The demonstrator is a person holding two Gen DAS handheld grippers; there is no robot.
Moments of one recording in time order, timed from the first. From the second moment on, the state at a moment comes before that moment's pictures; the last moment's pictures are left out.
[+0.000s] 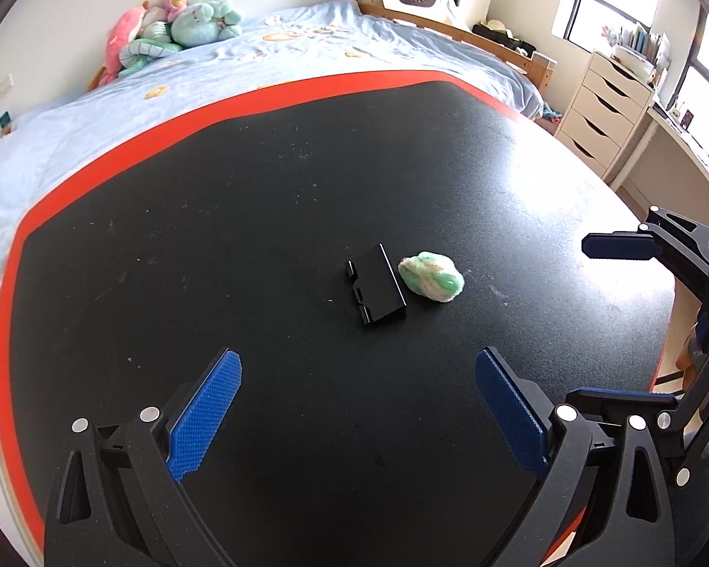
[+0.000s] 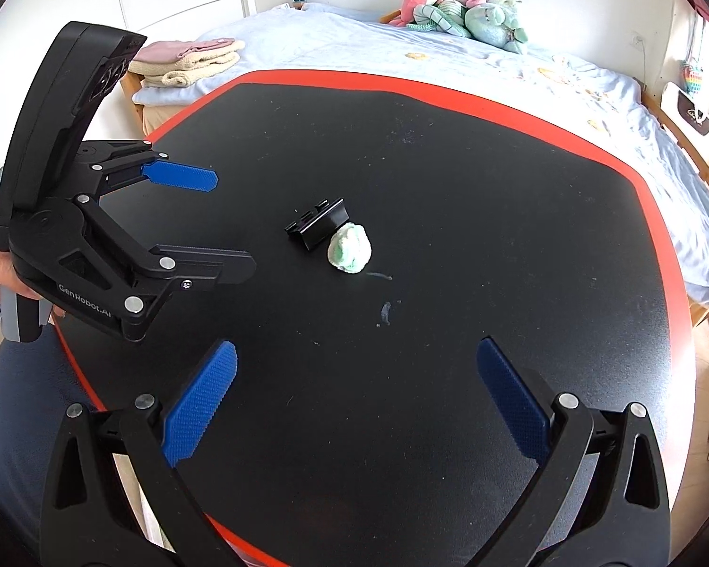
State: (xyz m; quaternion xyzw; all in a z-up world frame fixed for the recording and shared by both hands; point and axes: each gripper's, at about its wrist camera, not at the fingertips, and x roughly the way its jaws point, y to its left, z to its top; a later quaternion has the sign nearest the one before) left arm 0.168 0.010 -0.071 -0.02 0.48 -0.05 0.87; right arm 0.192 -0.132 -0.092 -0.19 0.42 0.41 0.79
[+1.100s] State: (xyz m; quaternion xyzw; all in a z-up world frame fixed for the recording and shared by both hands) left arm 0.209 0.016 -0.086 0.03 0.46 -0.04 0.89; right arm 0.229 -0.088 -0.124 -0.21 0.39 0.44 0.78
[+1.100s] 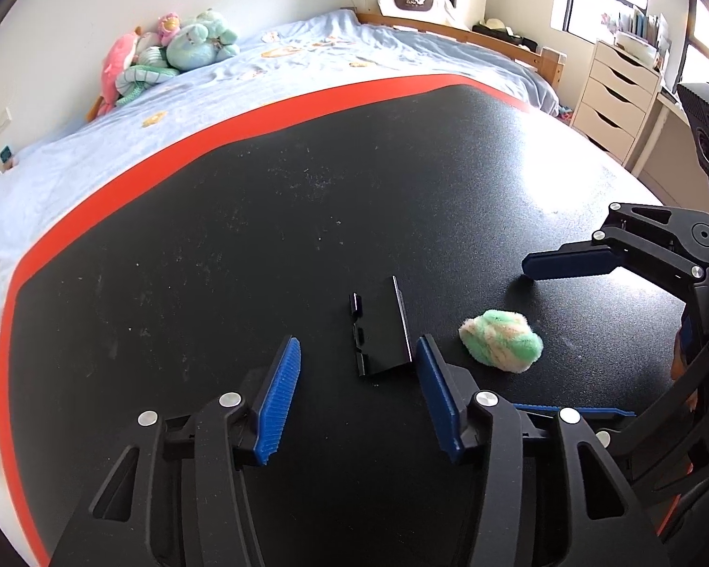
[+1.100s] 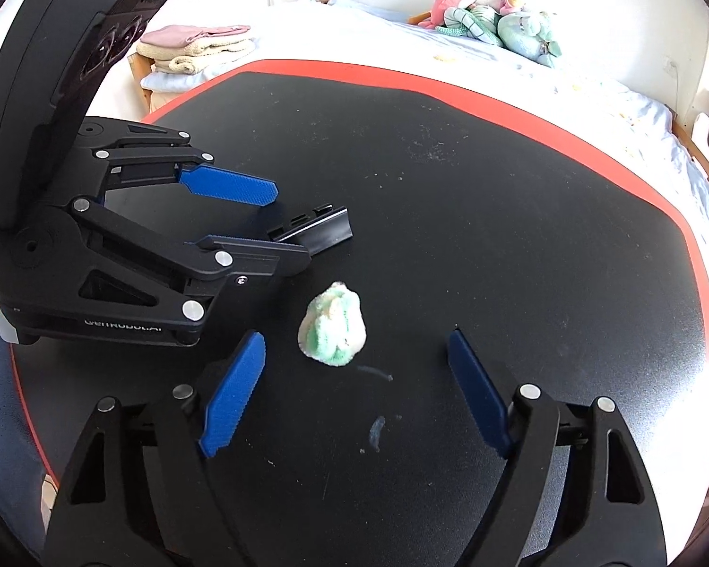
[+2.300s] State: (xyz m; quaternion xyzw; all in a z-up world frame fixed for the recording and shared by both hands) left arm 0.146 -0.011 -0.034 0.06 0.44 -0.08 0.89; right arm 0.184 -0.125 -0.057 -0.18 0.38 0.43 0.80
